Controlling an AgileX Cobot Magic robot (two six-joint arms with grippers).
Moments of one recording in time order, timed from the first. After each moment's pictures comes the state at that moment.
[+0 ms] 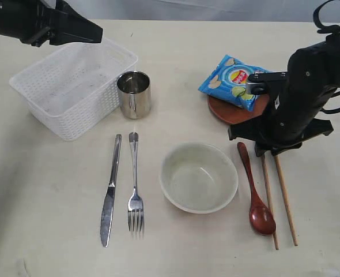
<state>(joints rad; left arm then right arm) 0.07 1.57 -1.00 -1.26 0.86 1.28 0.37 1.79 -0.85 -0.10 0.58 0.34</state>
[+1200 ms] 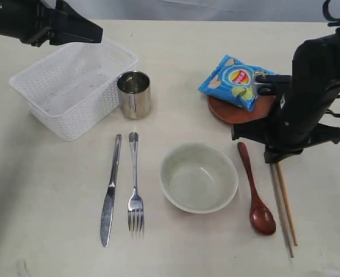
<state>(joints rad) 0.07 1.57 -1.00 -1.26 0.86 1.28 0.38 1.75 -0.85 -0.04 0.71 0.39</state>
